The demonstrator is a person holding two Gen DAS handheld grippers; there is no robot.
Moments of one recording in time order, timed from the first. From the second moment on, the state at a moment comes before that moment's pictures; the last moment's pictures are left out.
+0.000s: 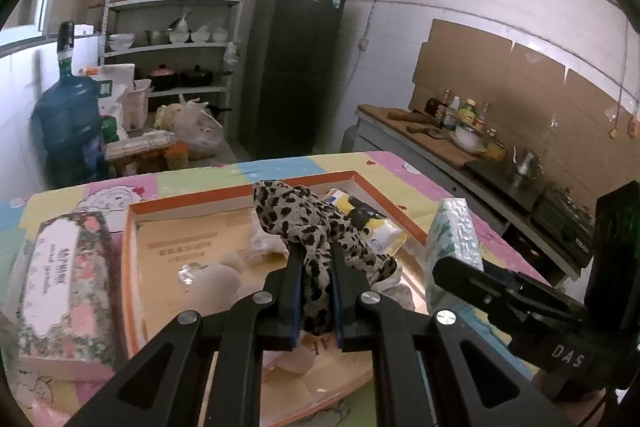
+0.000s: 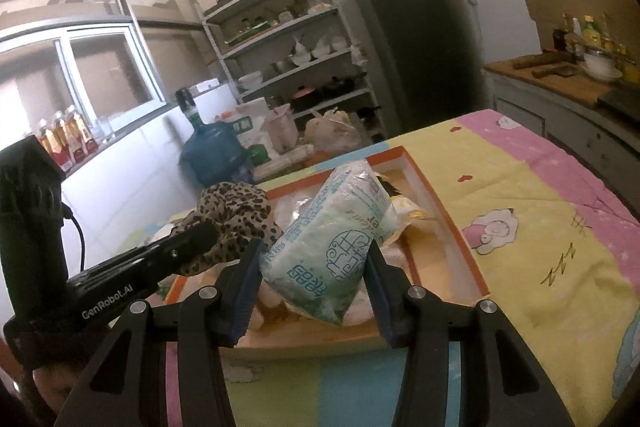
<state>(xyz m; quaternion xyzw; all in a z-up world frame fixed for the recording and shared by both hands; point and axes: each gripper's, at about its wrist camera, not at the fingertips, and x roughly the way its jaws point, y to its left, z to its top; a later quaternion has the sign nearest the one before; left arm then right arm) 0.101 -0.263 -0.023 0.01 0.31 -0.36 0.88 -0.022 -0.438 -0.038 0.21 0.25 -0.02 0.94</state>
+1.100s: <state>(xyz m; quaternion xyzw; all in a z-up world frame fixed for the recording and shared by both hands) 0.134 -0.303 -0.069 0.01 0.38 -0.37 0.85 0.006 -0.463 -0.076 0.23 0.30 -0.04 0.92</state>
